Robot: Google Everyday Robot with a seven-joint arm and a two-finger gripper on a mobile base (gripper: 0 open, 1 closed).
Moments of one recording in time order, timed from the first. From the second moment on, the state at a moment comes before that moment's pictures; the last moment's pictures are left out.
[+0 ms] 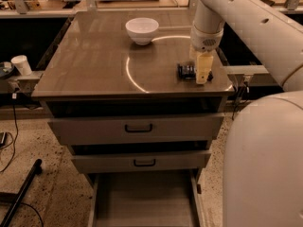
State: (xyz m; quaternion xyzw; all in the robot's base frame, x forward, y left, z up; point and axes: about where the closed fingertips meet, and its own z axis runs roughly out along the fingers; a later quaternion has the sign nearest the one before) arm 0.695 -0.167 0.827 -0.71 0.70 -0.05 0.07
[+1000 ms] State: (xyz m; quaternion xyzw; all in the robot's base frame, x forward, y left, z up) arm 0.696 -0.166 0.826 -0.71 0.70 -0.05 0.07
